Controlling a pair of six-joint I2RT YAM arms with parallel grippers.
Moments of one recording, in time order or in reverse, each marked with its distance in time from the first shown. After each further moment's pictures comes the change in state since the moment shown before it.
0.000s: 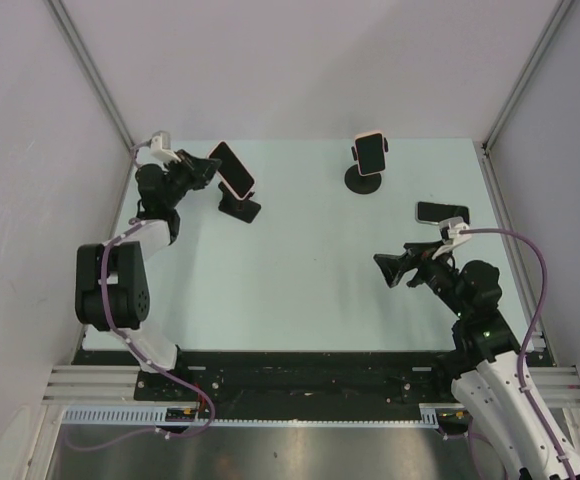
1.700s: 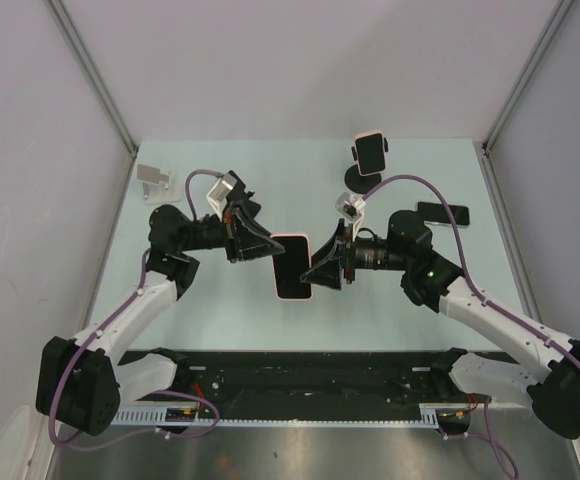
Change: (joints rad) left arm -0.388 -0.603 -0.261 -0.025 0.683 -0.212; right arm 0.415 0.615 0.349 0.232 -0.467 0.127
